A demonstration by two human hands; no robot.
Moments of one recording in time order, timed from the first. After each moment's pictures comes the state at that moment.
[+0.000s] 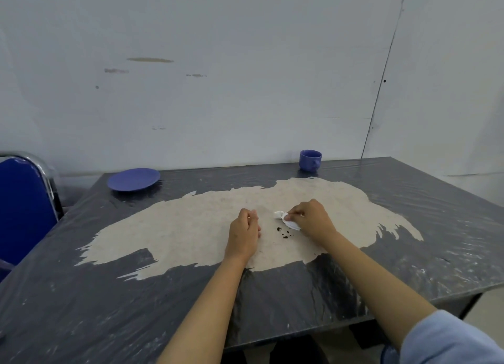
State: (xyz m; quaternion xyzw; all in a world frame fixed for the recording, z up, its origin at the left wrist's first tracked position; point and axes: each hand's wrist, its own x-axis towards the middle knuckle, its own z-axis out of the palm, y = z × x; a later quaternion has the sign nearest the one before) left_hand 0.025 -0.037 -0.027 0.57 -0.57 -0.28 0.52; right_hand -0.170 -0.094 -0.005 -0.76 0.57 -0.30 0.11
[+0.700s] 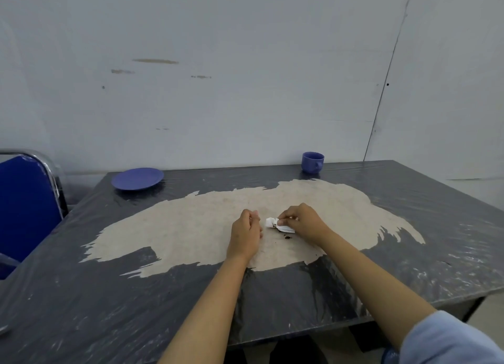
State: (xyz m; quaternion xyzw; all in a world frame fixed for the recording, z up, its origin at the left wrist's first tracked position) left_hand 0.025 -0.034 -0.025 0.57 -0.56 -0.29 0.53; right_hand -0.156 -0.097 -0.006 -0.80 0.51 -0.26 0.18
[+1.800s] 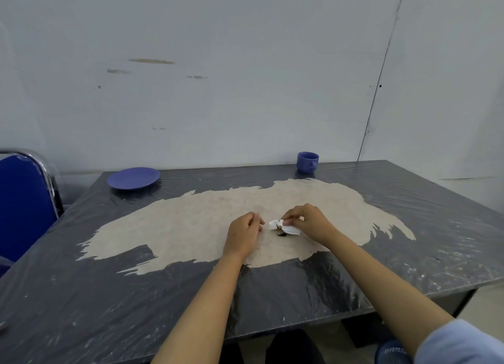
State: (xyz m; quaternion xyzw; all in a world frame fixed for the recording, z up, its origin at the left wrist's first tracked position) left_hand 0.026 -0.034 -0.029 0.57 -0.61 -0.27 0.48; right_hand -0.178 -0.077 0.004 -0.80 0.50 -0.26 0.18
